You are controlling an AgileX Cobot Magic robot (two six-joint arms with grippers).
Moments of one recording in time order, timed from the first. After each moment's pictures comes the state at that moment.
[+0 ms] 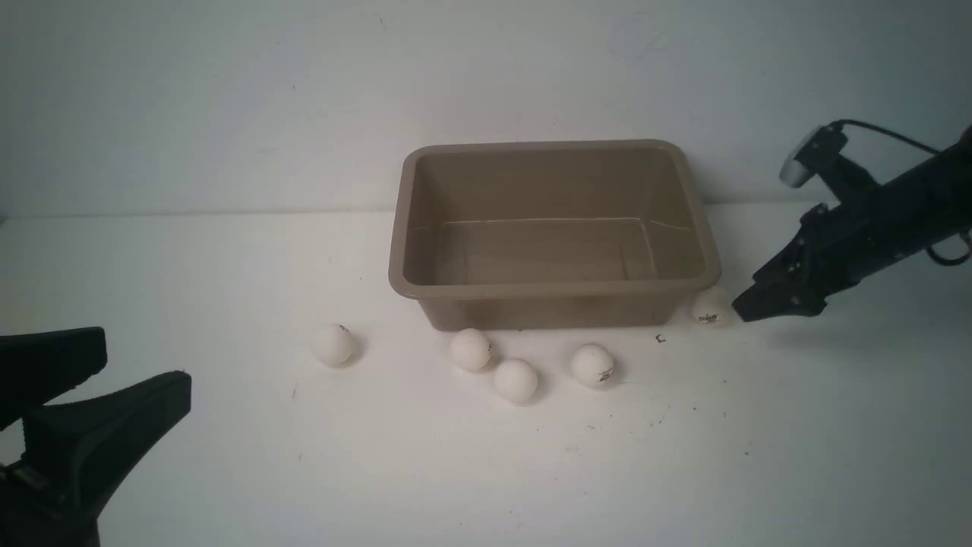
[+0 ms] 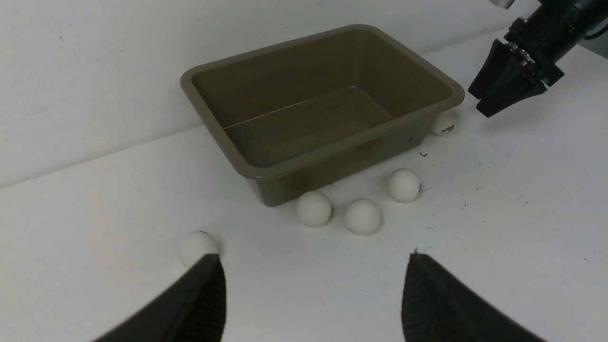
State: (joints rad) right arm -0.08 2.07 -1.47 0.76 1.07 -1.41; left arm 0.16 0.53 -0.62 -0.90 0.83 0.90
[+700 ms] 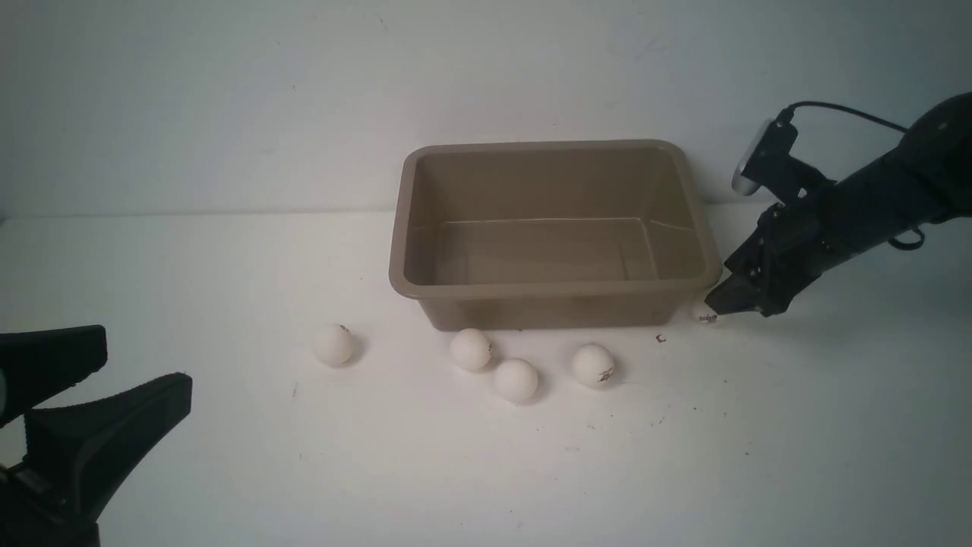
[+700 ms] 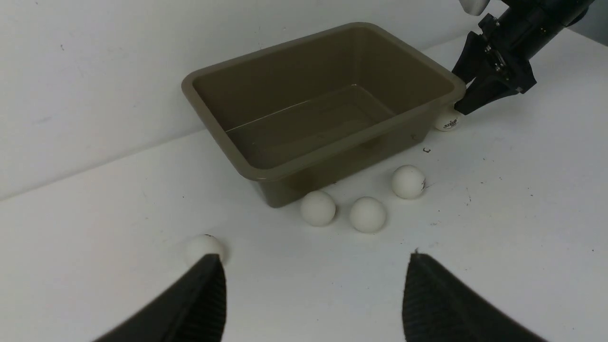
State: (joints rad) right arm 0.00 2.07 -1.47 0.70 0.89 -1.46; left arm 0.16 0.53 -0.62 -0.90 0.83 0.93
